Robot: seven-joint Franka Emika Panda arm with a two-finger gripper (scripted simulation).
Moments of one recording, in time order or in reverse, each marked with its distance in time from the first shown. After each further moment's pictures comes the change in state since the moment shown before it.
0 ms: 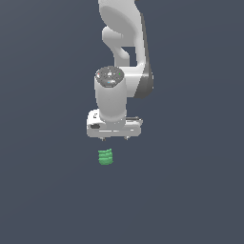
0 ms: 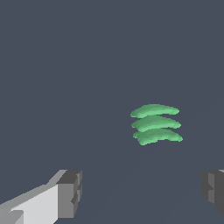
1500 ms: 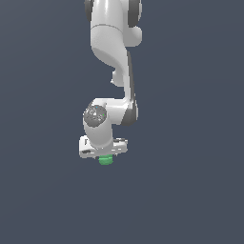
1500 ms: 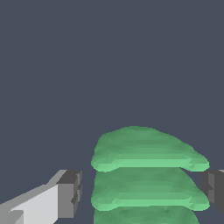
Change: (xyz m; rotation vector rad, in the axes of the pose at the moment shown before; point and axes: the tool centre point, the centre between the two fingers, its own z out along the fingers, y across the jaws) arm 0.026 0.049 0.103 0.003 -0.024 -0.109
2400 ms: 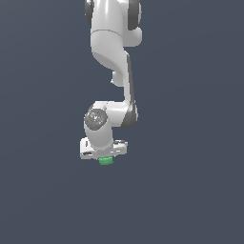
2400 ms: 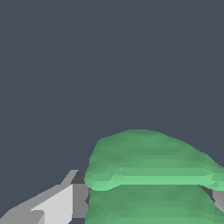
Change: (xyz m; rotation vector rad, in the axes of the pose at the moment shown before) arm 0.001 0.000 0.013 0.000 0.000 -0.001
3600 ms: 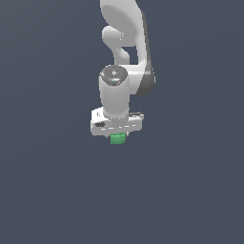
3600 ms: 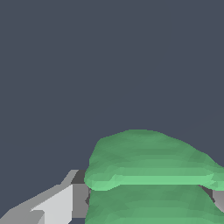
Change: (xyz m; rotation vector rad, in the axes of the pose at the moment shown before) arm -0.043 -0.065 -0.111 0.000 0.000 -0.001
